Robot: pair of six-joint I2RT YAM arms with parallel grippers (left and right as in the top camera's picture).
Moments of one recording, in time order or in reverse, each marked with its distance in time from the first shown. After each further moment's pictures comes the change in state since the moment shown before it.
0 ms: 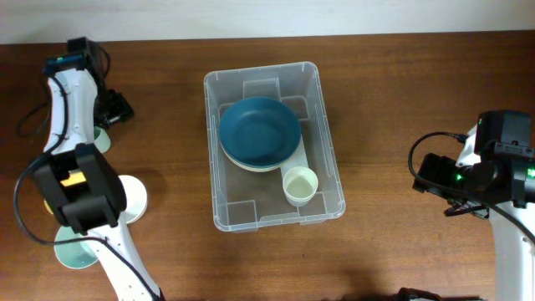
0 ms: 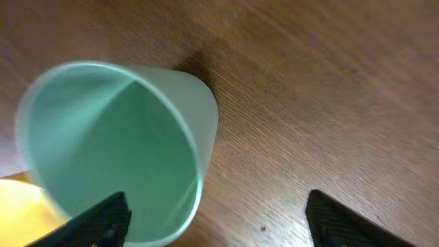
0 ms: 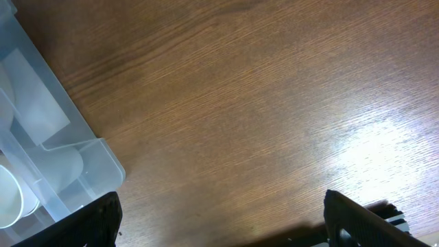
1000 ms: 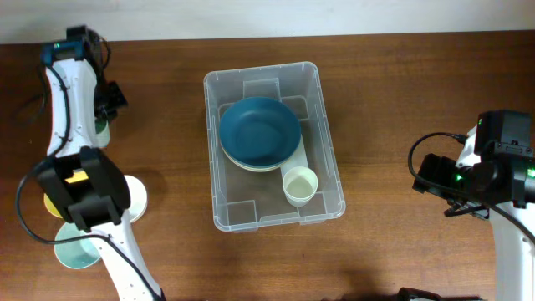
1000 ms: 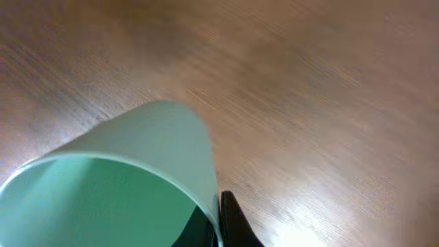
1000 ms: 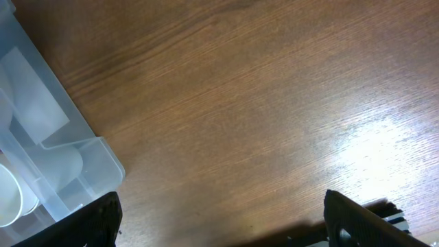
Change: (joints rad) left arm -0.043 0.001 0.220 -0.201 0.031 0.043; right arm 0.000 0.000 0.000 -0.005 0.000 -0.001
